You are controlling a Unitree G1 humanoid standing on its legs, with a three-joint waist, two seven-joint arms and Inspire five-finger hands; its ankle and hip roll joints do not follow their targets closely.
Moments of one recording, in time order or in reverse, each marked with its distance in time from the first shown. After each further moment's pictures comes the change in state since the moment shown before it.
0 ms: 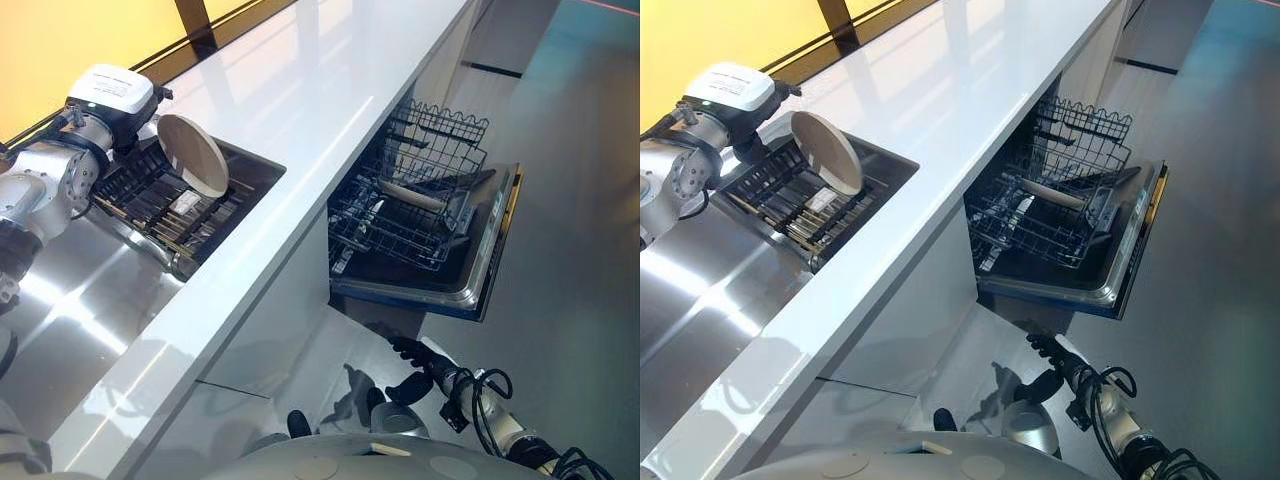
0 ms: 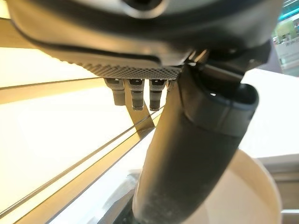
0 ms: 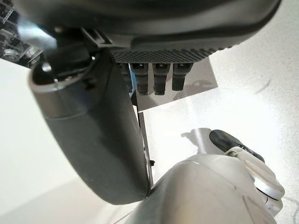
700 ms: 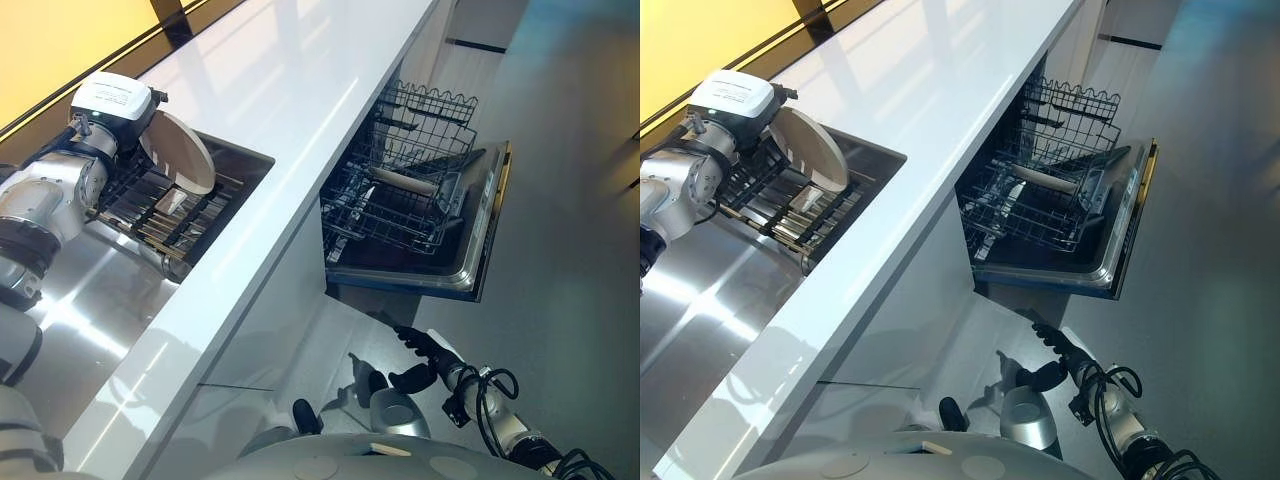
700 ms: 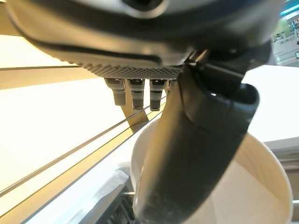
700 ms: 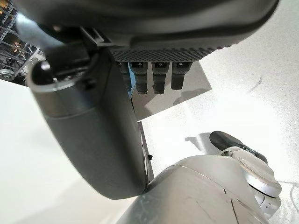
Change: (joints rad) left arm -0.001 -0.074 0.001 0.091 0.039 0.013 0.080; right arm 0.009 0.001 -0.043 -0.001 0.001 -0.045 -0.022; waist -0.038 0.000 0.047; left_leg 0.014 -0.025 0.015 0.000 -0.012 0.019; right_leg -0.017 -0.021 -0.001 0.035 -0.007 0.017
